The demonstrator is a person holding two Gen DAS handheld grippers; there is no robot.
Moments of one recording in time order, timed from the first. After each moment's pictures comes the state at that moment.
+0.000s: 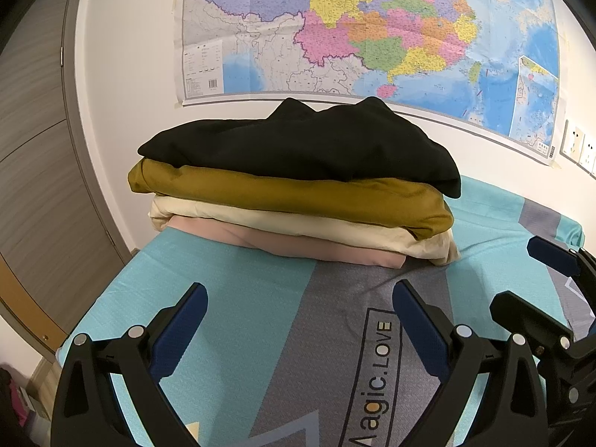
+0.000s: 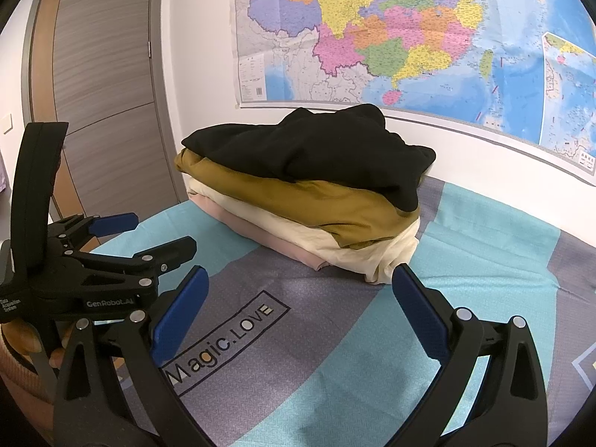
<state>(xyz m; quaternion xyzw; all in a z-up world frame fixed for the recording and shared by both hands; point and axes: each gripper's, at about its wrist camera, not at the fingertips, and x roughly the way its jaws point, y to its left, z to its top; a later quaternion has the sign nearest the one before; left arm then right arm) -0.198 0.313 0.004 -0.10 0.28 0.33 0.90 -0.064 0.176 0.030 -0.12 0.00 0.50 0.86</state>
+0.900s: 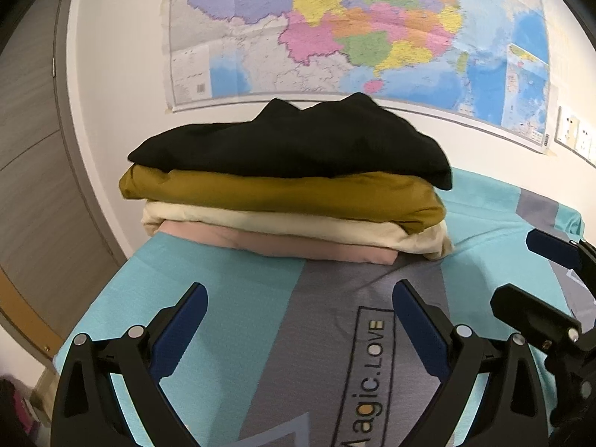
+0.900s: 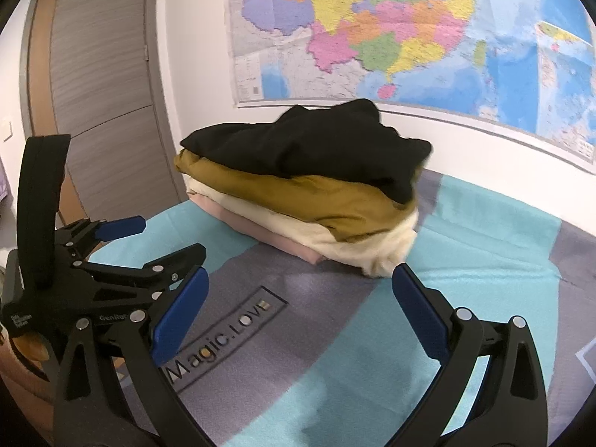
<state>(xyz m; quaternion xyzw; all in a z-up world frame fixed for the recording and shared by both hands) -0.187 0.302 -0.003 -0.08 0.28 0.32 0.90 -0.057 0.165 0.028 -0.10 0.02 0.50 0.86</state>
